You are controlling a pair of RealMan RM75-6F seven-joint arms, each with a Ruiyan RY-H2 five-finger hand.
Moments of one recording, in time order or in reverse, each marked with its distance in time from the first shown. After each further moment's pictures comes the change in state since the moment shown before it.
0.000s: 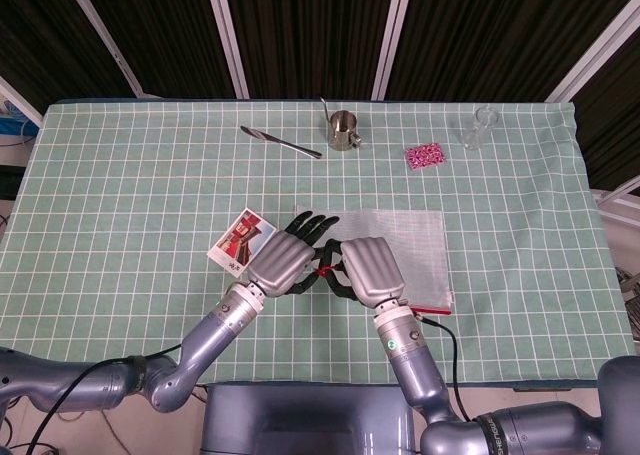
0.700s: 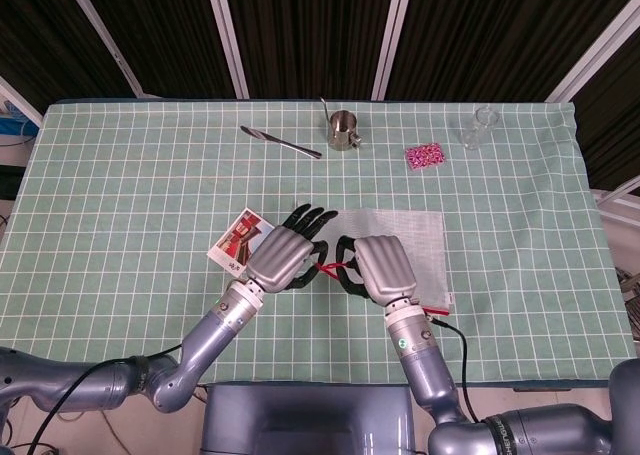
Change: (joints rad) left arm 0.000 -0.010 -0.013 0.002 0.013 0.053 -0.021; right arm -0.020 0.043 -0.015 -0.020 0.000 0.027 0.038
